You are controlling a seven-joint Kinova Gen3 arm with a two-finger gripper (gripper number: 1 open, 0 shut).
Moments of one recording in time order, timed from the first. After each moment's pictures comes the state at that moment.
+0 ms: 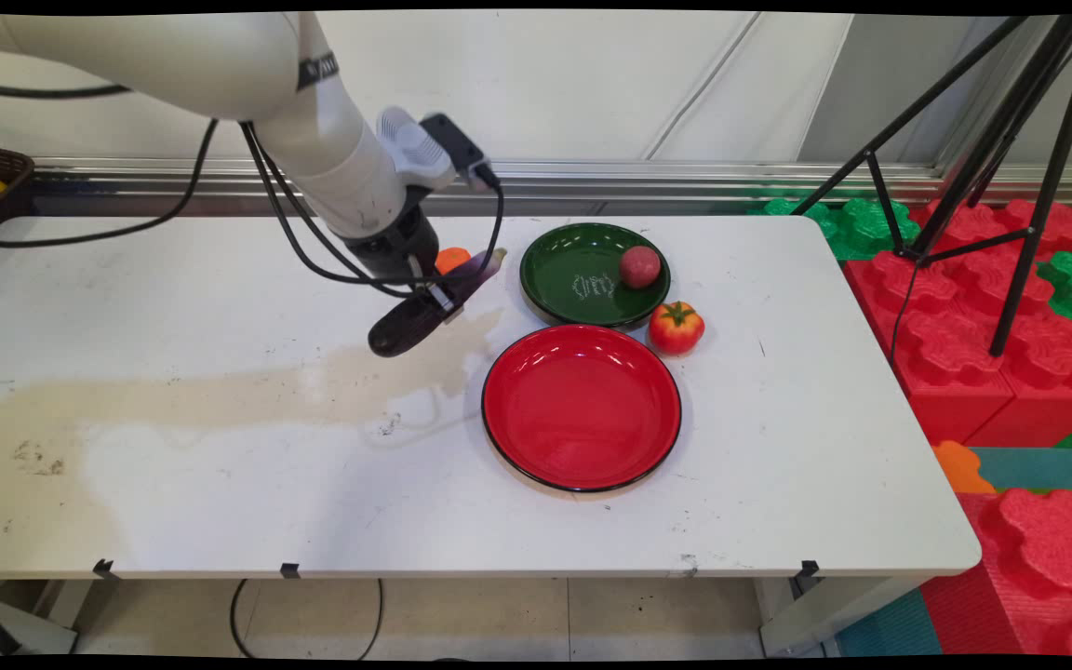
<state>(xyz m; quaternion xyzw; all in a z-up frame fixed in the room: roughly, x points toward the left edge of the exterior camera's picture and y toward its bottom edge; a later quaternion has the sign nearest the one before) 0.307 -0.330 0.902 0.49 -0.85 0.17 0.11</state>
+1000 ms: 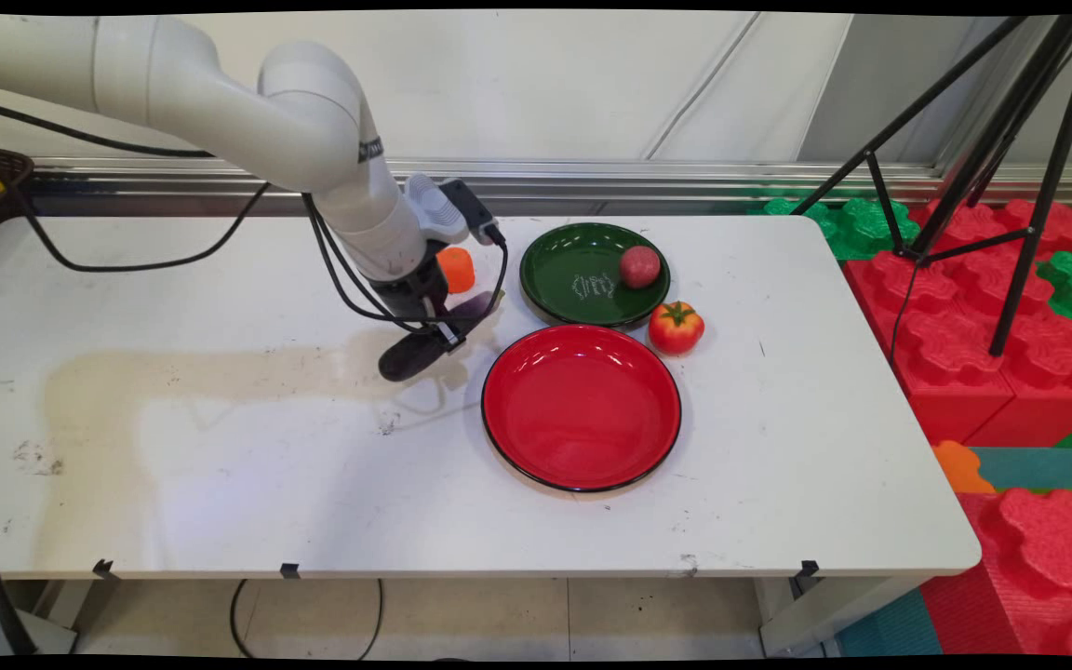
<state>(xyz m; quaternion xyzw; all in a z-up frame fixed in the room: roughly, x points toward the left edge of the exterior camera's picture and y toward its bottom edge) 0.320 -0.370 0.819 0.48 -0.86 0.14 0.08</state>
